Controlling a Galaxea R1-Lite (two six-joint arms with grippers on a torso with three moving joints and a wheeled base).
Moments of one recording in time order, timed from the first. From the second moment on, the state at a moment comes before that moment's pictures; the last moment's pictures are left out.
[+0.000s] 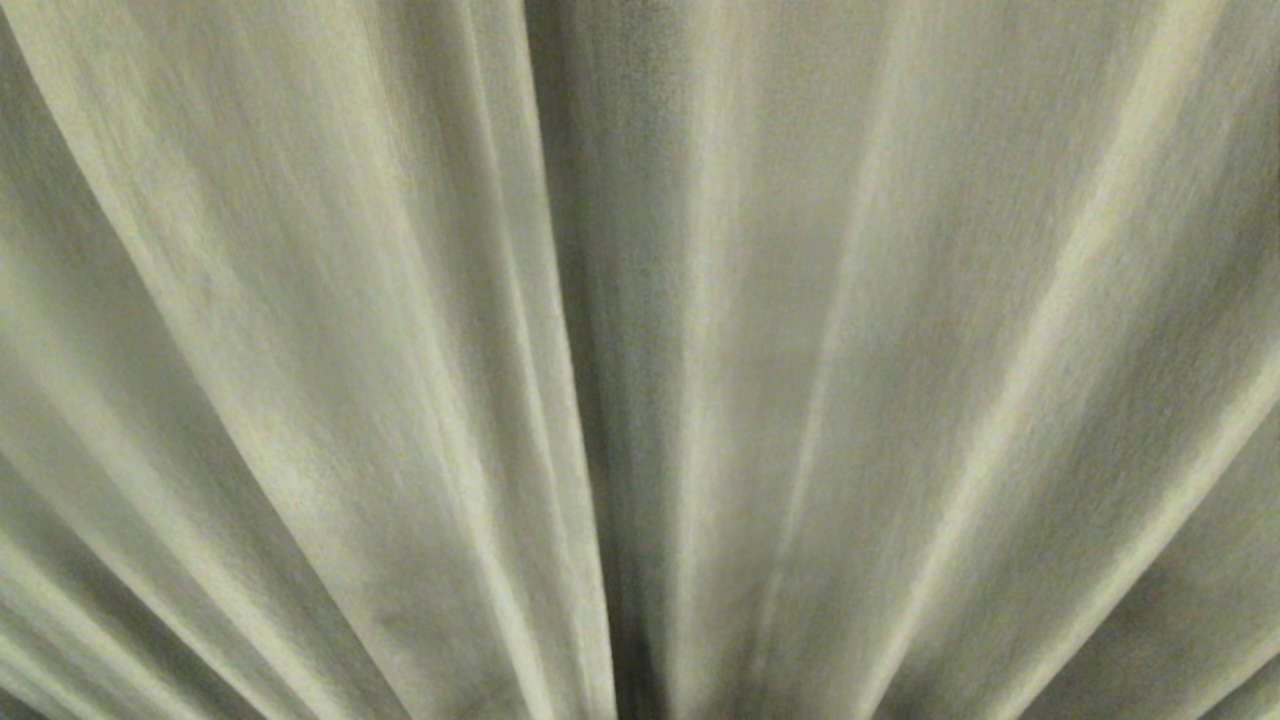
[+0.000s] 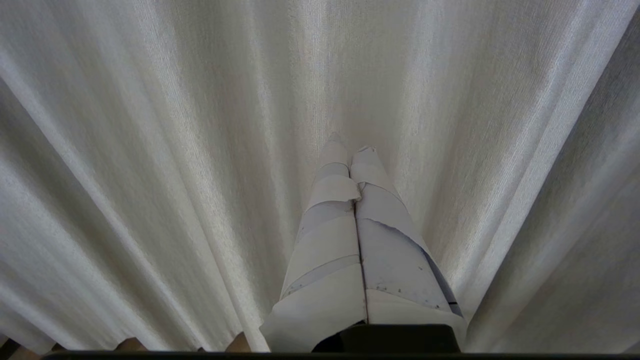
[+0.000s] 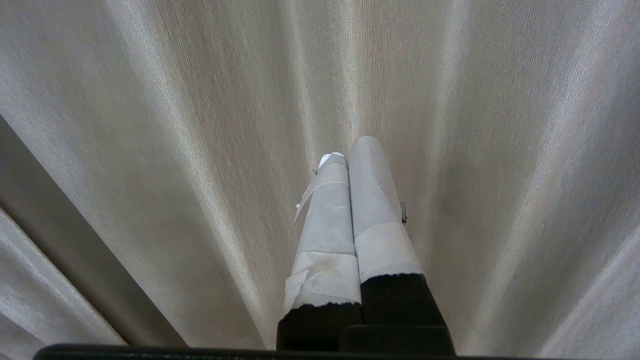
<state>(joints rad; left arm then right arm) 0.00 0.00 0.00 0.00 0.01 0.02 0.01 0.00 0.00 -0.06 -0.05 0.09</state>
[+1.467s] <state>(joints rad) 0.00 0.00 0.00 0.00 0.01 0.02 0.01 0.00 0.00 -0.06 -0.05 0.09</state>
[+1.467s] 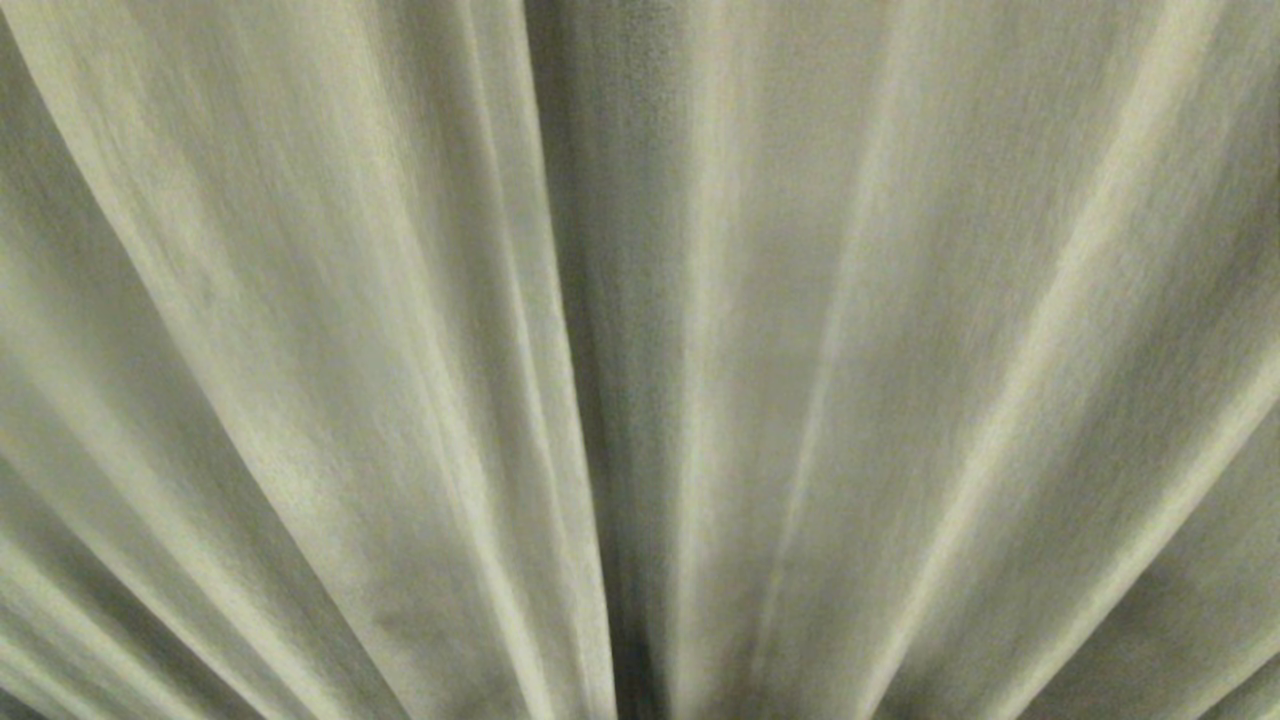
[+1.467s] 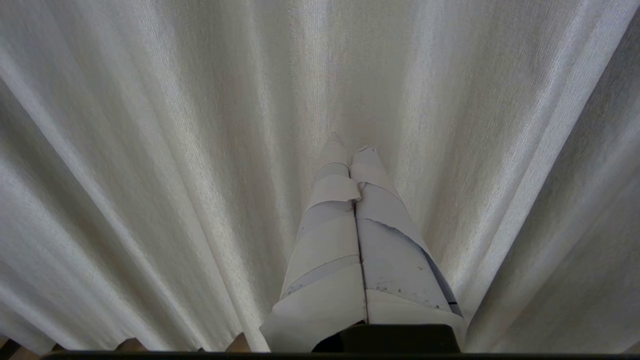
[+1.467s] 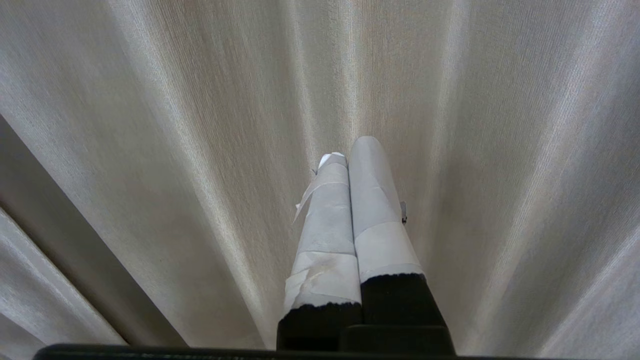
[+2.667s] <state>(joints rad) 0.00 0.23 -0.35 0.05 -0.44 -0.04 0.01 0.00 0.00 -0.06 -0.05 0.09</state>
